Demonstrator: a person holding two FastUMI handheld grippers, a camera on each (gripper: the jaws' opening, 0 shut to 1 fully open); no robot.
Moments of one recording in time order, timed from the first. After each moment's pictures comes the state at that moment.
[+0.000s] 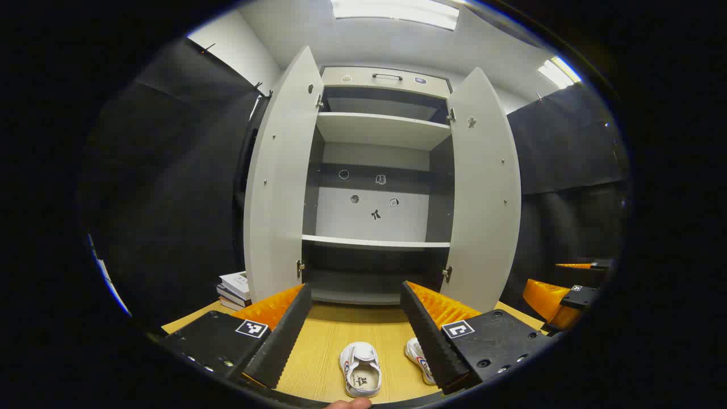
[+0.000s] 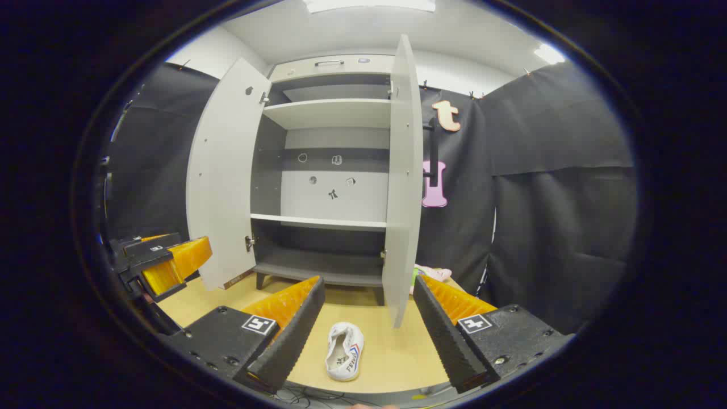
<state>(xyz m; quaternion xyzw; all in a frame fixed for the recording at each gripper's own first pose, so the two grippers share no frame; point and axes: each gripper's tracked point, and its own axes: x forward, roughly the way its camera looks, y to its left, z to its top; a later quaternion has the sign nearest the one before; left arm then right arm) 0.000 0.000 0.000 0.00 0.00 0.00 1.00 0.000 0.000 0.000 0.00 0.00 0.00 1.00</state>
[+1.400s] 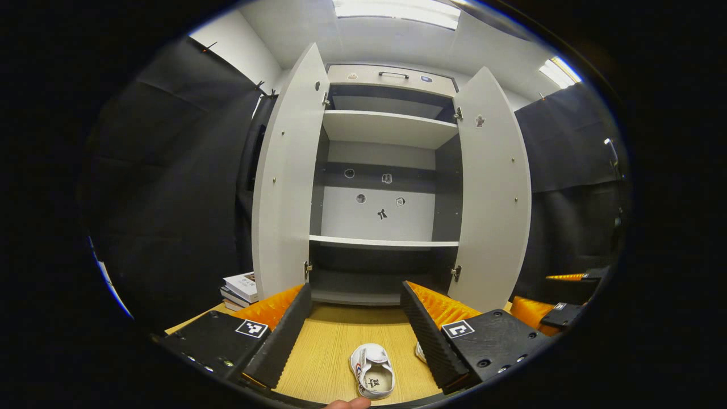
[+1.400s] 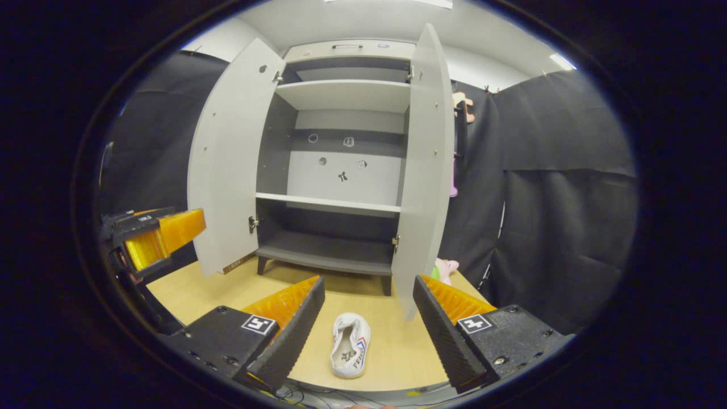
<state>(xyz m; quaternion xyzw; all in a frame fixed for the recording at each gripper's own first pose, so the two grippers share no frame) 0.006 0.021 -0.002 0.00 0.00 0.00 1.00 0.030 0.034 -0.039 -0.02 0.05 0.02 1.00</state>
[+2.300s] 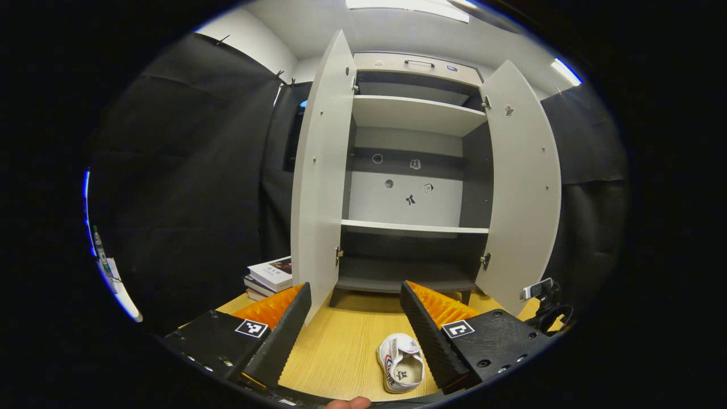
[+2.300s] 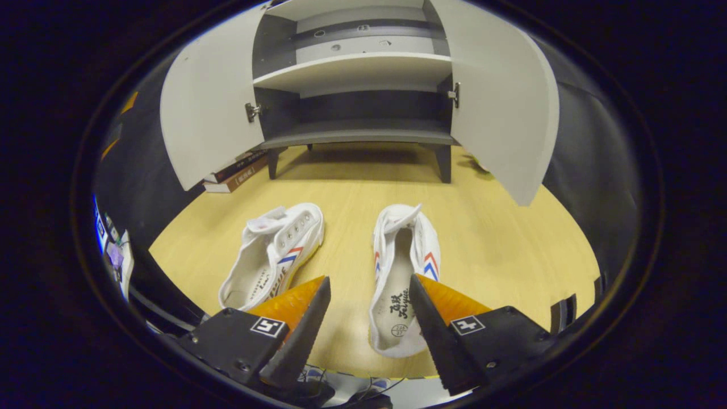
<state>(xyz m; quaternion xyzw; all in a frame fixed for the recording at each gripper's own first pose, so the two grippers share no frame) 0.008 0.079 -0.028 0.00 0.04 0.06 1.00 0.109 0.088 -0.264 0.02 0.30 0.09 0.95</state>
